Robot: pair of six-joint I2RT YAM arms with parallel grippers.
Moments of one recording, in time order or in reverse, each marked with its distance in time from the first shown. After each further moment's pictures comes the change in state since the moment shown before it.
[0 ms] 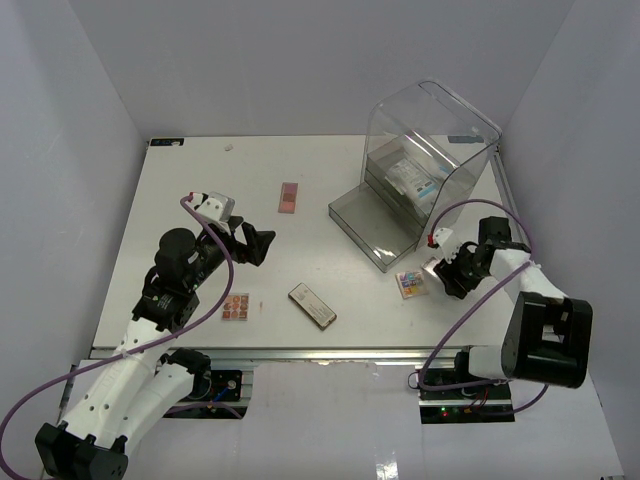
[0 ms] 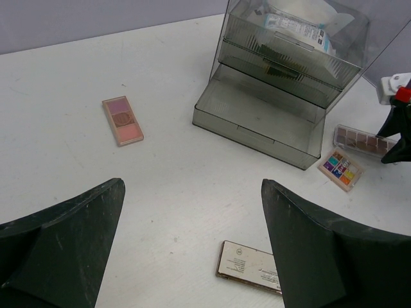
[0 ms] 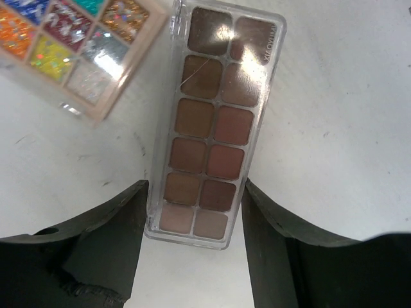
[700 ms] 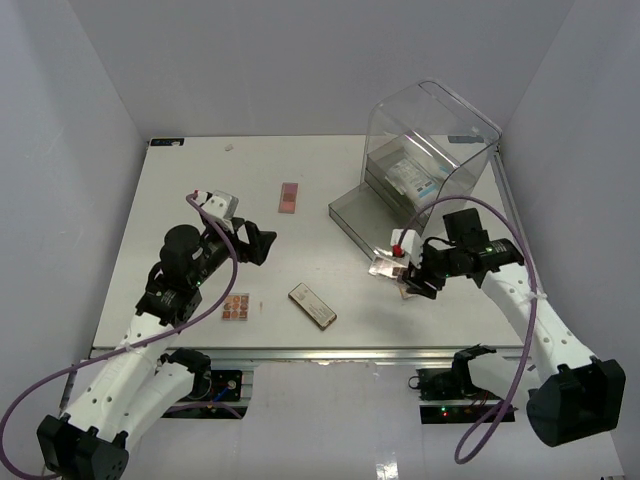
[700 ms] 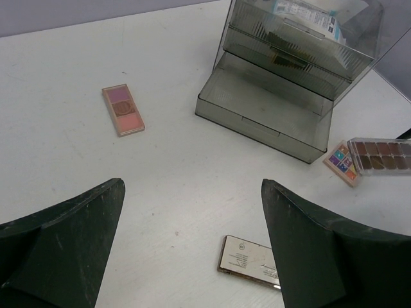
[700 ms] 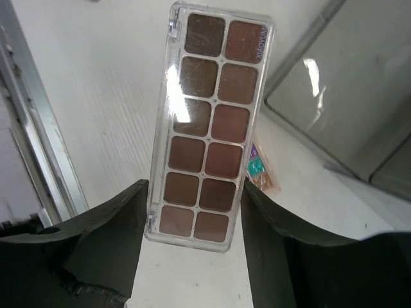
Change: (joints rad) left arm 0.000 0.036 0.000 -0.008 -0.010 -0.002; right arm 0.408 -0.286 0.162 -0.265 -0.212 0.050
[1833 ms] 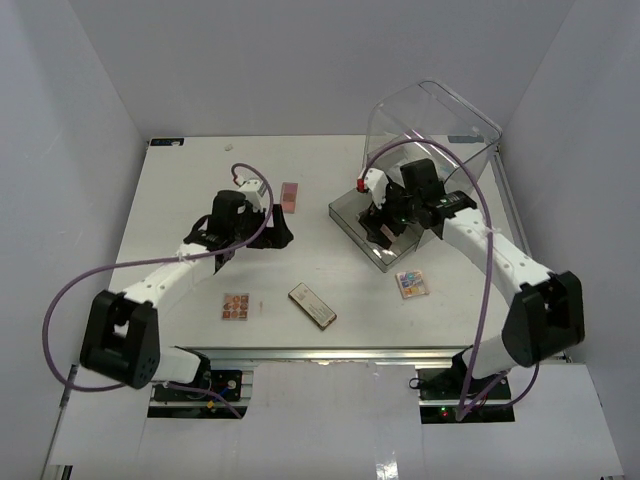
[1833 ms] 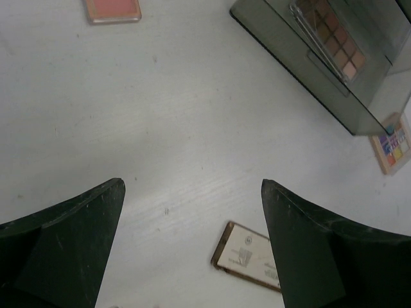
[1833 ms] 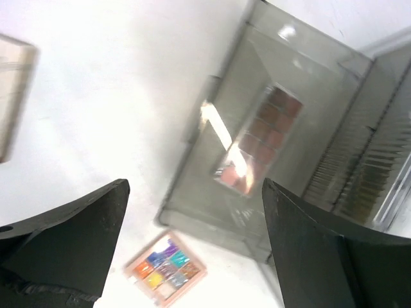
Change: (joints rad) left arm 0.029 0.546 0.122 -0.040 0.038 -0.149; right arm 0.170 0.477 0.361 0.346 0.231 0.394
